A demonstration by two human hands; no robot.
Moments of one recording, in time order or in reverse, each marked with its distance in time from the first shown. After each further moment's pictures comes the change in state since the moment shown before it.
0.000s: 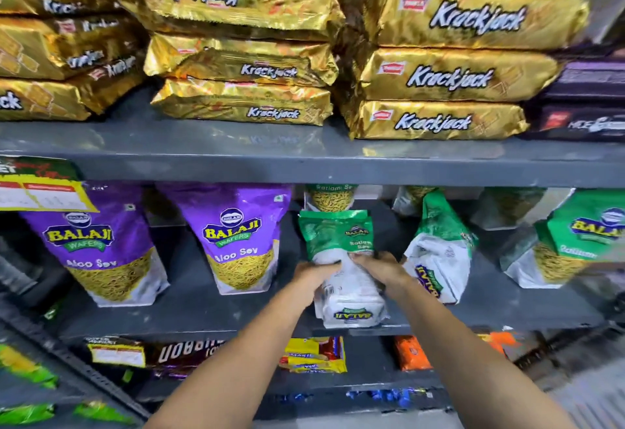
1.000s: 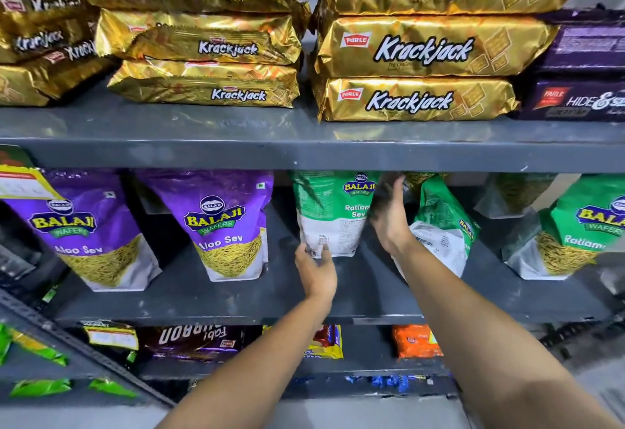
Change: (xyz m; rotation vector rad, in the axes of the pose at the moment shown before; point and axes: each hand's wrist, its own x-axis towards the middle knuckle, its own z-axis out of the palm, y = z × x) left_hand 0.002 -0.030 0.061 -0.060 0.363 0.391; right_hand 0.013 -0.068 -0.036 0.598 -0.138 -0.295
